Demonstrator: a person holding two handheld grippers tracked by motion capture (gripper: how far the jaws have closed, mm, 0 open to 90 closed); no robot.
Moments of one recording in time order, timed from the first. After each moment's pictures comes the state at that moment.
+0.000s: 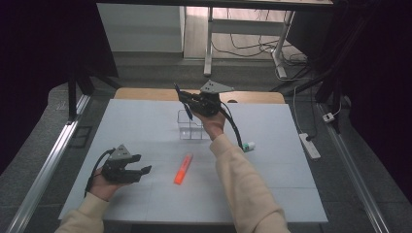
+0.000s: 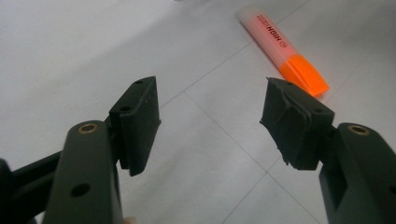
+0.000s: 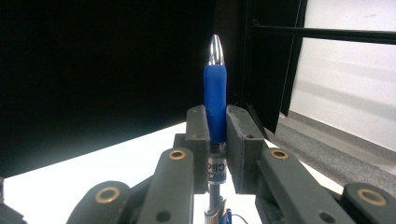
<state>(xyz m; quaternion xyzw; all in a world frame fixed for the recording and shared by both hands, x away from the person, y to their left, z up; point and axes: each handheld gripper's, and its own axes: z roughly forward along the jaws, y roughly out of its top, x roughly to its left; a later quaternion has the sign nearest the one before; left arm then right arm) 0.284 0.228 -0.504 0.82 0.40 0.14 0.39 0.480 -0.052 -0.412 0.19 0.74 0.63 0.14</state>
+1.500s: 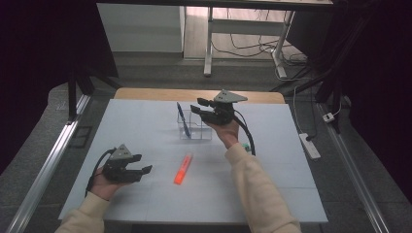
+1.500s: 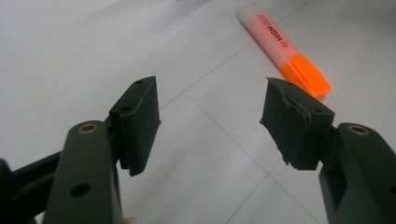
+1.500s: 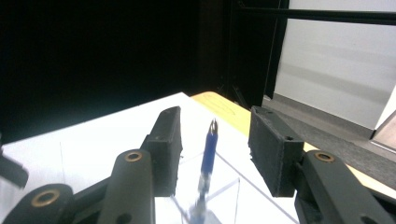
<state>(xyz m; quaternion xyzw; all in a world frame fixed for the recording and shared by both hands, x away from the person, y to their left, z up) 0.286 0.226 -0.505 0.82 0.40 0.14 0.38 0.463 -0.102 -0.429 0.21 0.76 0.60 0.16</state>
